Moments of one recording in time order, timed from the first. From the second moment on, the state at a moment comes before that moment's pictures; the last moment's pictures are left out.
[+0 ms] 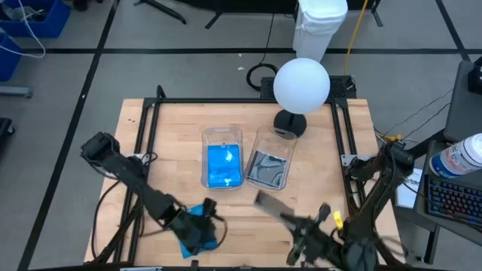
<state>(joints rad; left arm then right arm) -0.70 1.64 1.10 -0.26 -0.34 -0.12 0.96 1.74 1.39 0.50 1.58 -0.63</state>
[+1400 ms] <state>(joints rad) -0.87 1.64 0.65 0.29 -0.46 -0.18 0.53 1.54 0.67 1.50 1.37 -0.62</state>
